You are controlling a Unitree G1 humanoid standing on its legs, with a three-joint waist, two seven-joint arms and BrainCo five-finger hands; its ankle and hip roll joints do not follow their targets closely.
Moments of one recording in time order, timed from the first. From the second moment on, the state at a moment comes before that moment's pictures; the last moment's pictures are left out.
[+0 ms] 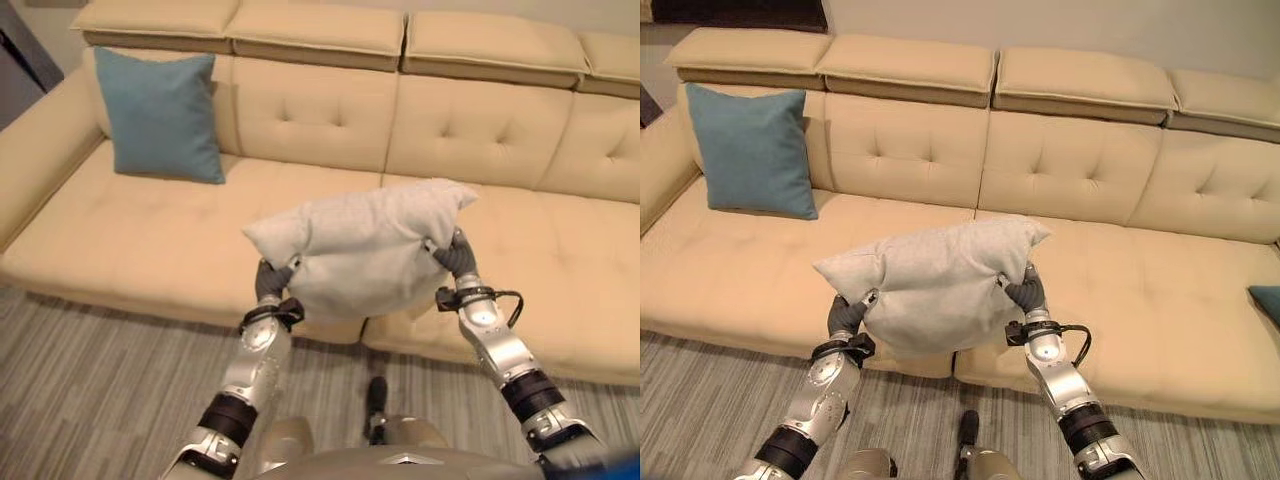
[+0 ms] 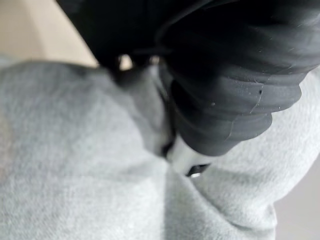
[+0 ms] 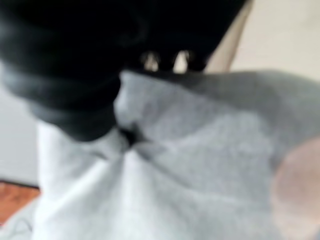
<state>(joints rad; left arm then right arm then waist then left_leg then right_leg) -0.13 0.21 -0.30 0.34 -0.64 -0.21 0.35 -0.23 -0.29 0.29 0.34 0.13 -0.14 -0.30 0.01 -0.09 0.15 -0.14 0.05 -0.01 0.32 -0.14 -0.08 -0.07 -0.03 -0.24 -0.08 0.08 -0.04</state>
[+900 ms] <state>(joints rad) -0.15 0.29 -0.26 0.33 -0.63 -0.20 0.35 -0.22 -0.25 0.32 0.35 0.13 -0.13 -0.29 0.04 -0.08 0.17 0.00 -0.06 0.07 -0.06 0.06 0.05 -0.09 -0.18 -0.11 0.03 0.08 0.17</state>
